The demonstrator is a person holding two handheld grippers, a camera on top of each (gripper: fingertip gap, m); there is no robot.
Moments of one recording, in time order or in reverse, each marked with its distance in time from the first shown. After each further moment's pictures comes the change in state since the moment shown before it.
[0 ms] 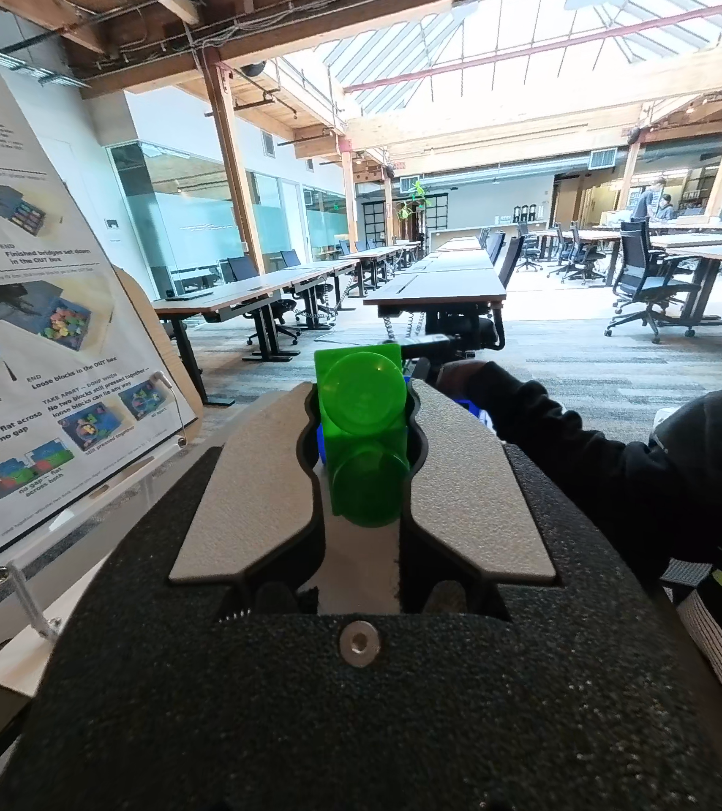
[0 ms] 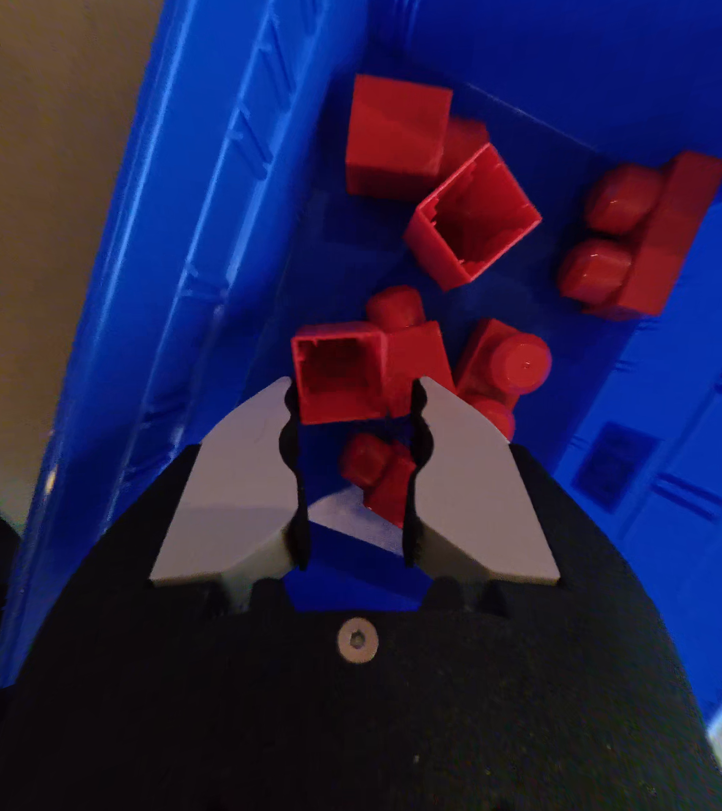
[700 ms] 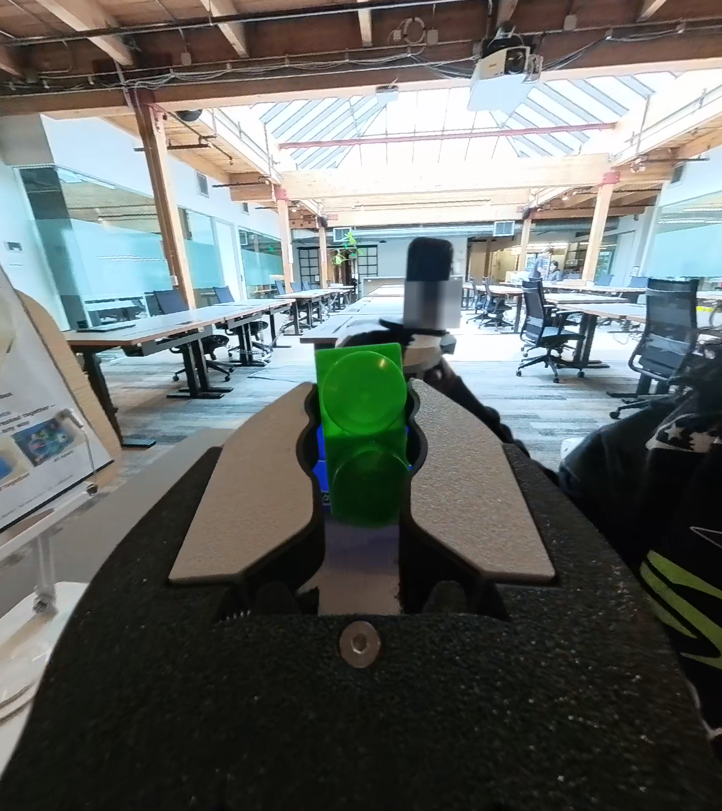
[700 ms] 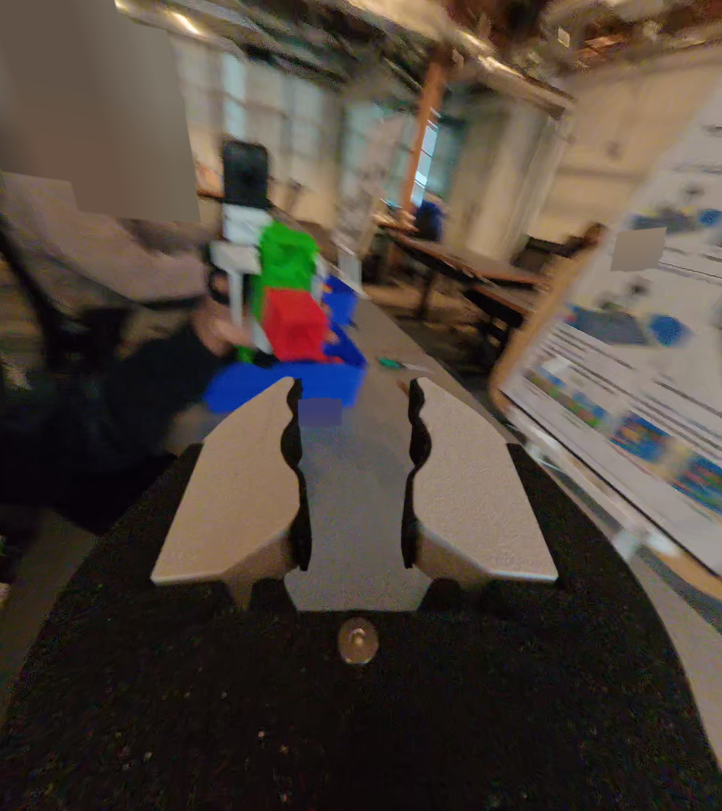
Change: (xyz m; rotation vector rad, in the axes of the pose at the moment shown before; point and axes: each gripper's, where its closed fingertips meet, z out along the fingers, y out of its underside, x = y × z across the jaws) left arm 0.022 -0.015 0.003 0.107 0.159 -0.089; right arm -0.279 -0.135 -0.235 1.196 -0.682 -0.673
